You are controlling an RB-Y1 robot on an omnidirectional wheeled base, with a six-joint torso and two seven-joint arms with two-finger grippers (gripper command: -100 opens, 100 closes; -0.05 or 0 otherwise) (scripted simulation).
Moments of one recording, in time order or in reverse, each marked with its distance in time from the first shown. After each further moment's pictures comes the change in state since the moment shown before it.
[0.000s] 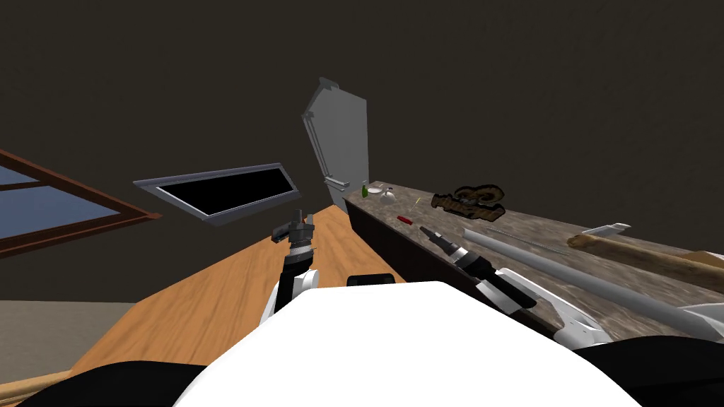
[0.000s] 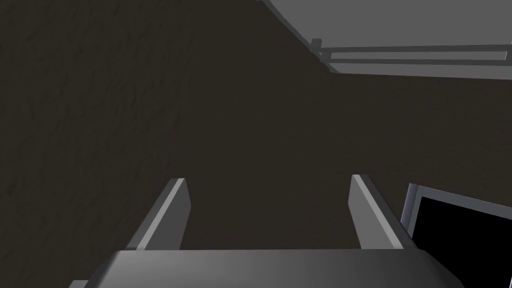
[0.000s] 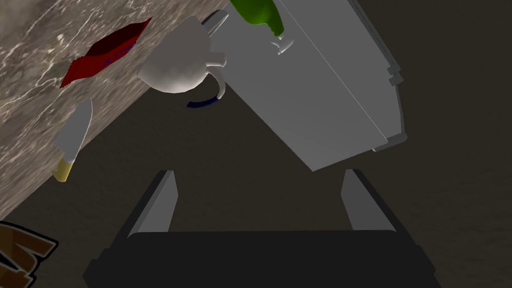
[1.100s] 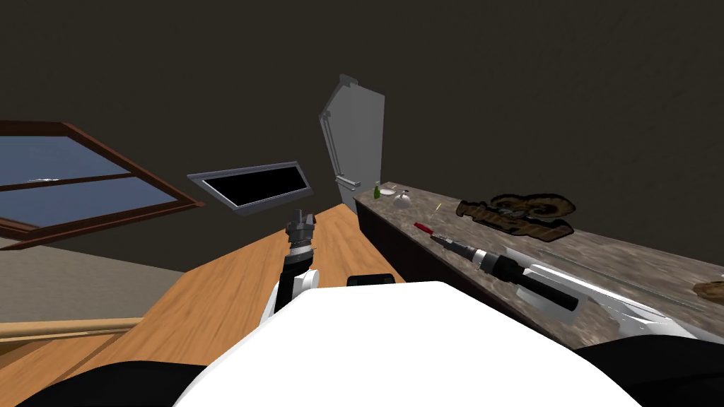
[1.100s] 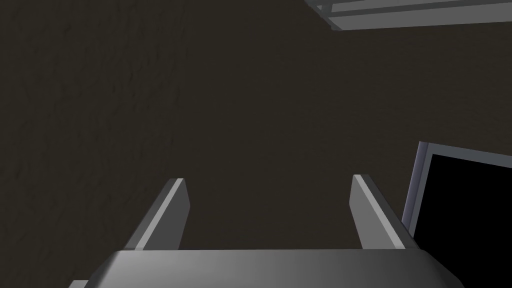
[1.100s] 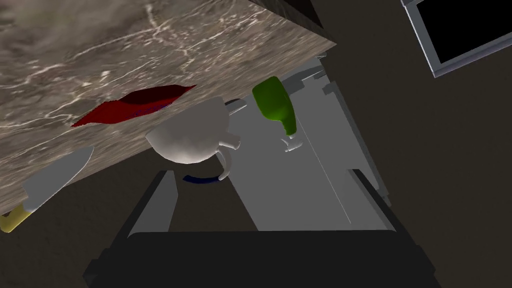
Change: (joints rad) left arm 0.000 0.000 0.000 0.000 0.000 0.000 0.000; right arm 0.045 -0.299 0.026 0.171 0.041 -0.028 0.004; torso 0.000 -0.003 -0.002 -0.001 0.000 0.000
